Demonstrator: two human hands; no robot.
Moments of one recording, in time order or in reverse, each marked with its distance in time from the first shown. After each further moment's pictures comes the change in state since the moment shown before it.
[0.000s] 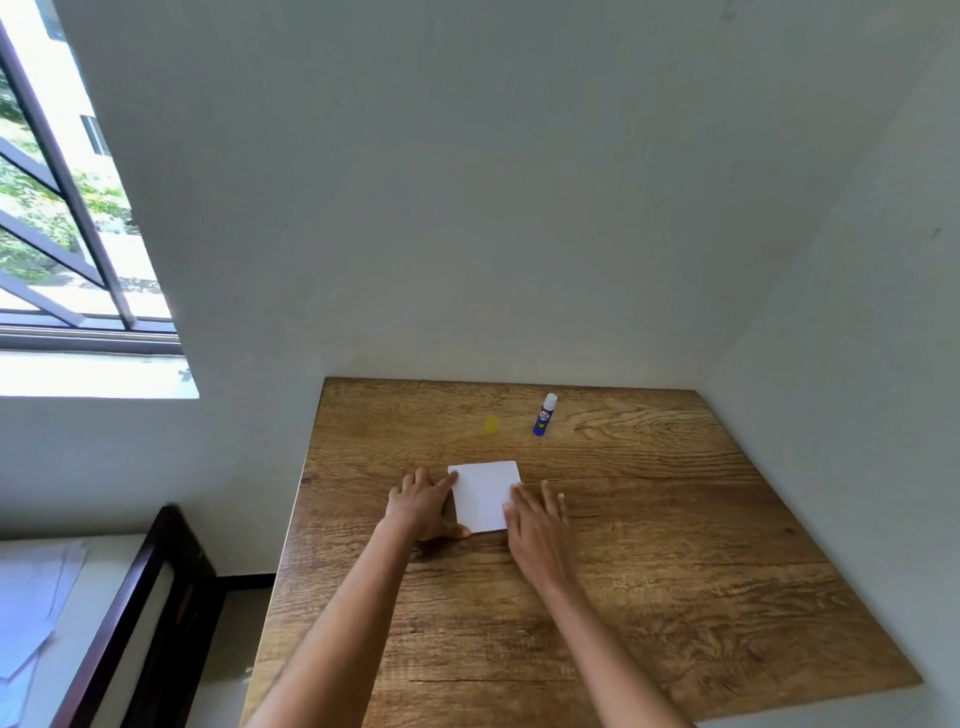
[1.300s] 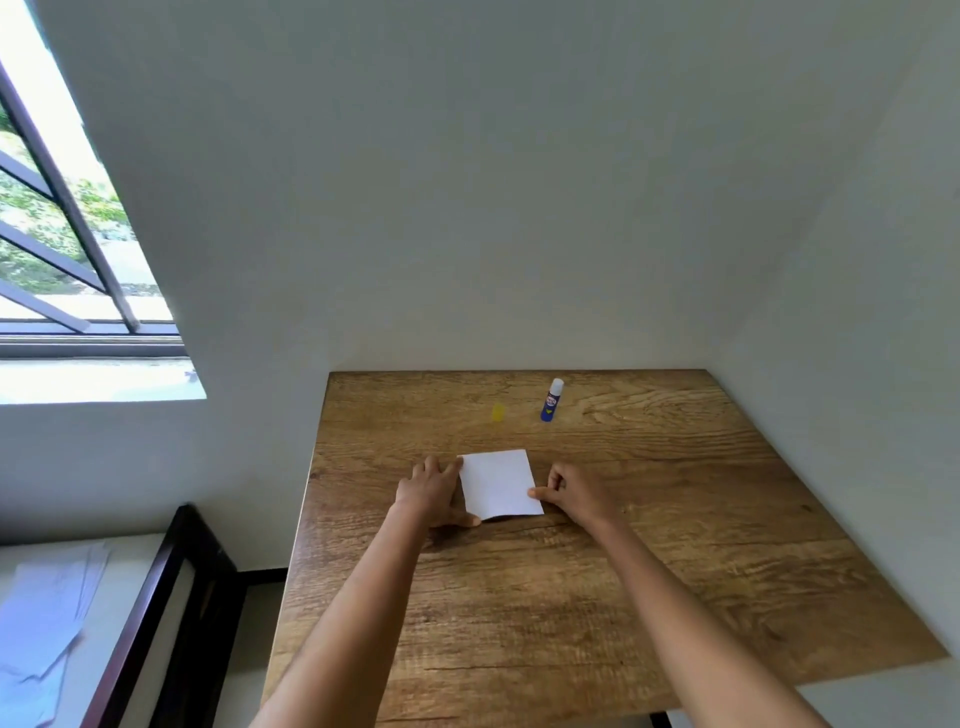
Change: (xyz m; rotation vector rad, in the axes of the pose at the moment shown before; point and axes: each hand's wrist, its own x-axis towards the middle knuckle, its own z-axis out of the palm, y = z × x) left_hand 0.004 0.002 -0.001 0.008 0.001 0.022; right_hand 0.041 0.042 -0.032 0.377 -0.211 0.151
